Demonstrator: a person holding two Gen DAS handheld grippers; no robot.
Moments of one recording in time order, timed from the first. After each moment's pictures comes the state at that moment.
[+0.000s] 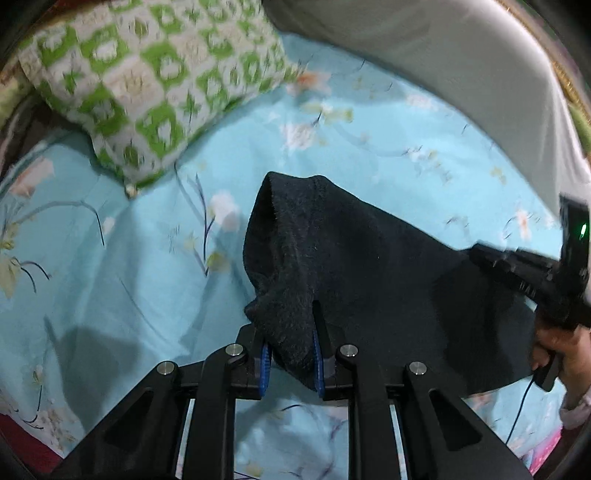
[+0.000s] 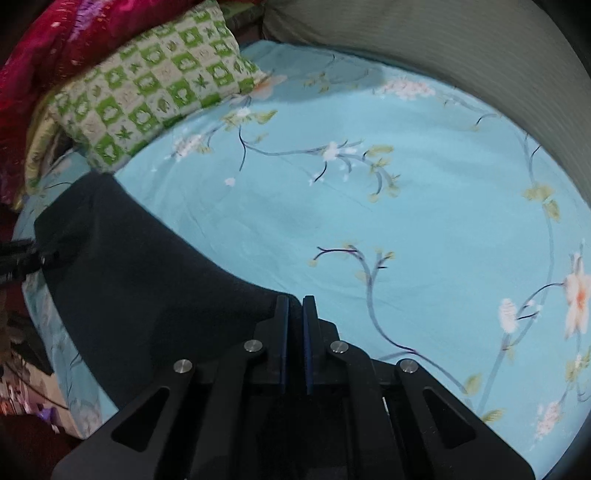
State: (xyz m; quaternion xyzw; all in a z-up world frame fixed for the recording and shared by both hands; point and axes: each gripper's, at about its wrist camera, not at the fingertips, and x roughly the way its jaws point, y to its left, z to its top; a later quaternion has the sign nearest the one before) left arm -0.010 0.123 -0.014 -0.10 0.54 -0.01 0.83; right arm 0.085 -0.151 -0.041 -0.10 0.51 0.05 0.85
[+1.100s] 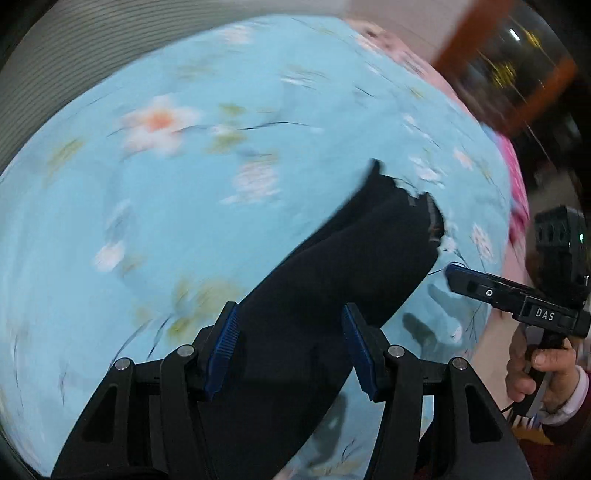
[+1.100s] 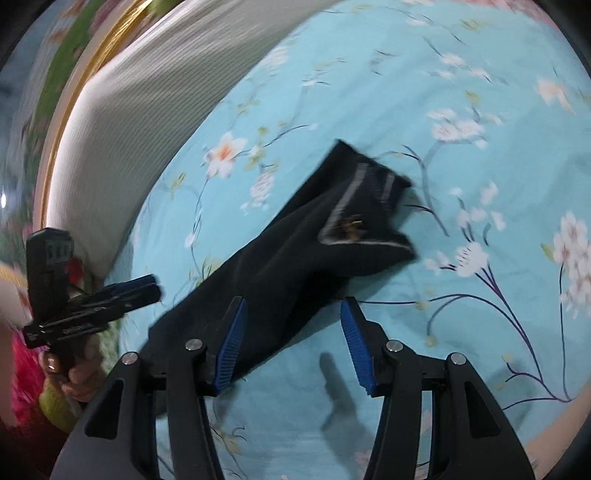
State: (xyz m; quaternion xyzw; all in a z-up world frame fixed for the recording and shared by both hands) left arm 0.016 -0.346 0.007 0.26 0.54 -0.48 0.64; right arm -0.273 -0.386 0.025 0.41 0.28 -0.27 0.82
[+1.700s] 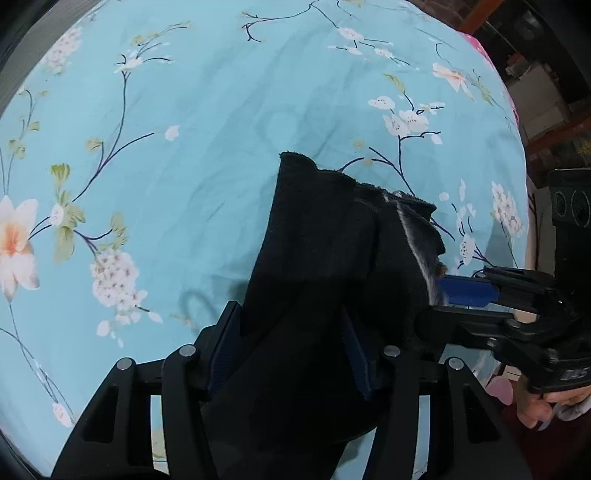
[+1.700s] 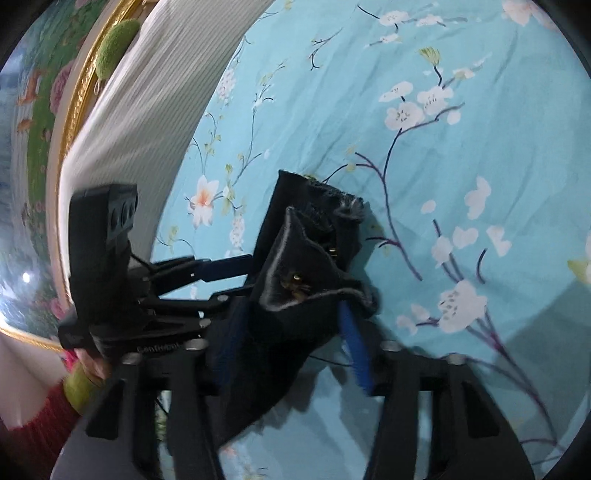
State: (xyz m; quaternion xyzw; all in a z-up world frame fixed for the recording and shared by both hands) left arm -0.013 -0.492 -0.065 0.40 0.54 -0.53 0.53; right arm -0.280 -0.441 -0.004 0.49 0.23 -0.26 0.80
